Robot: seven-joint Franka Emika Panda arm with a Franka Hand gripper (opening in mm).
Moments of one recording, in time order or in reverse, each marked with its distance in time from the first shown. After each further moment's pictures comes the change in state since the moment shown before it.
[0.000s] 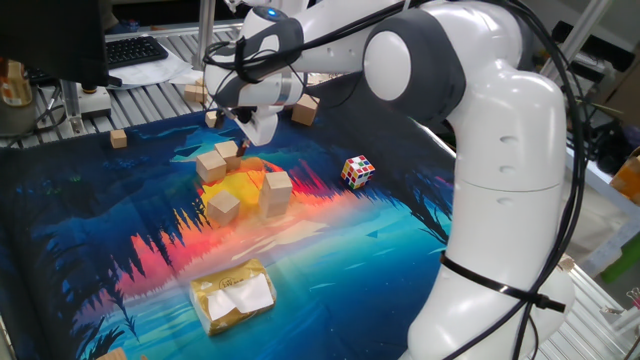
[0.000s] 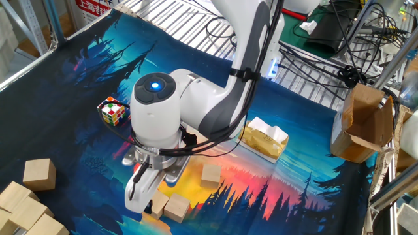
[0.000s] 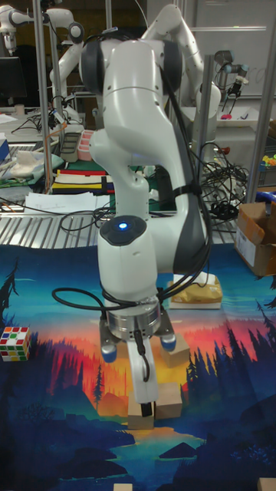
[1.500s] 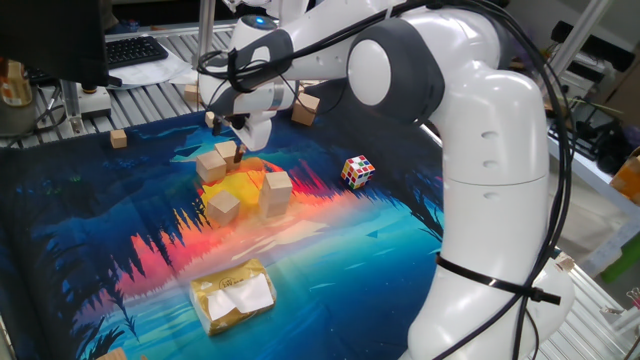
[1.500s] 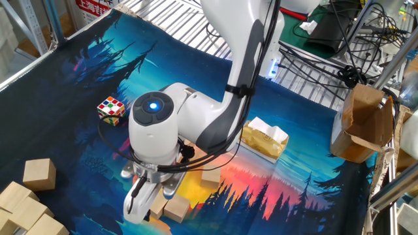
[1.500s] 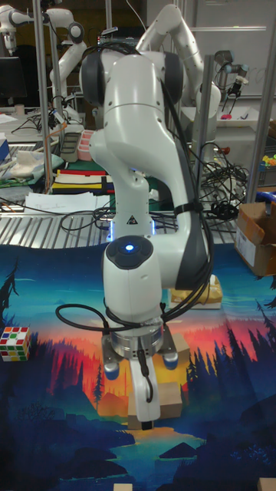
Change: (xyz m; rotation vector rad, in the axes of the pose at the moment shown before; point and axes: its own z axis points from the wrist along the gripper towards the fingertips) arm -0.003 0.006 0.031 0.038 -0.025 -0.002
